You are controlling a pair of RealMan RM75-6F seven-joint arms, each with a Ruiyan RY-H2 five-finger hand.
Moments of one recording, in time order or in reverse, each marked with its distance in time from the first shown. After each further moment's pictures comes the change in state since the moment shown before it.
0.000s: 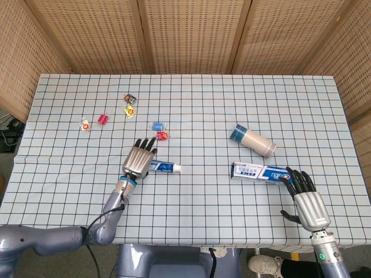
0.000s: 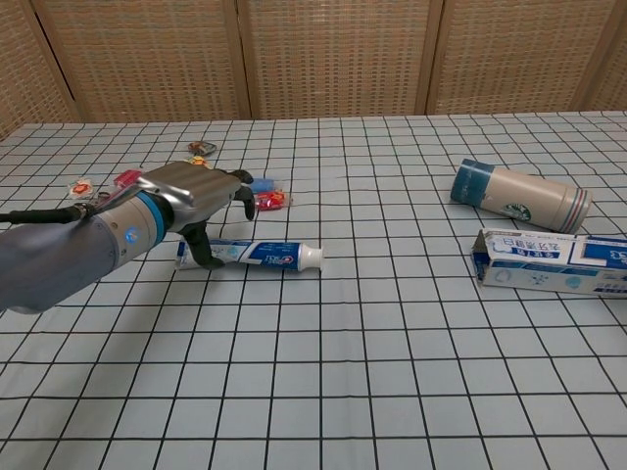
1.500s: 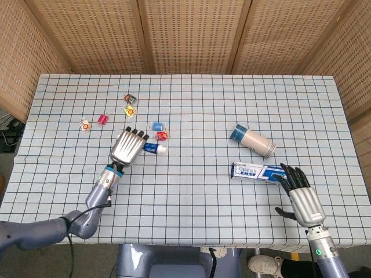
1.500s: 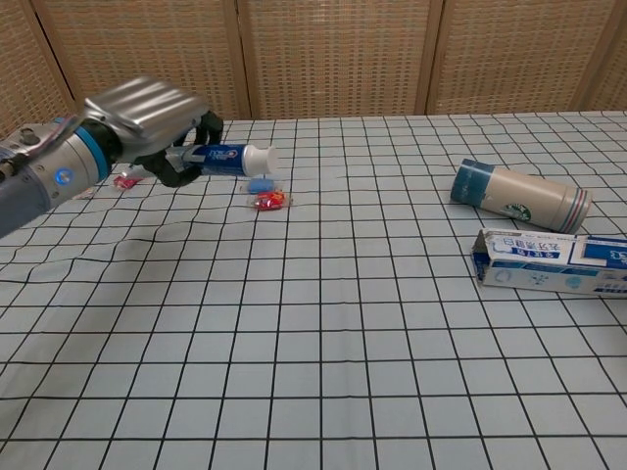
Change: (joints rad) left arm 0.005 0.185 0.103 0.011 0.354 0.122 -0.236; right arm 0.048 0.027 0.024 -0.090 0.014 -0.053 -0.021
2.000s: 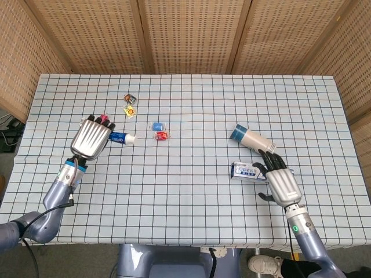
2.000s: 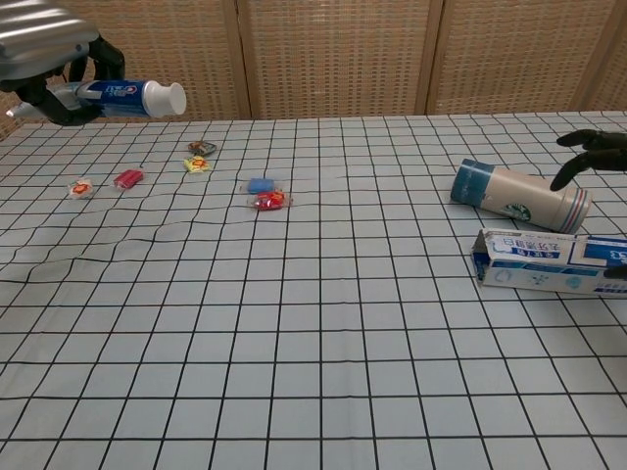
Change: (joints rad) left arm 0.092 0.327 0.010 -0.228 0.029 0.034 -0.024; right arm 0.163 -0.017 0.118 -0.135 0.229 -0.240 -0.273
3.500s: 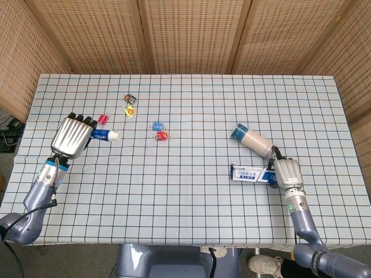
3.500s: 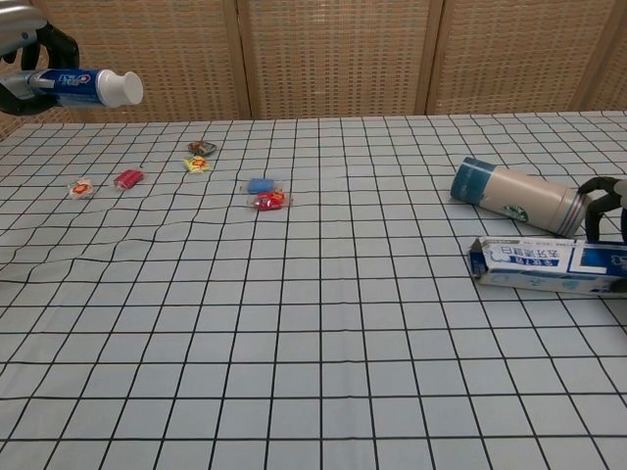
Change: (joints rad) left arm 0.073 0.054 -0.009 0.055 0.087 0.001 -0.086; right arm 0.116 -0.181 -0.004 0.373 0.249 -0.104 -0.008
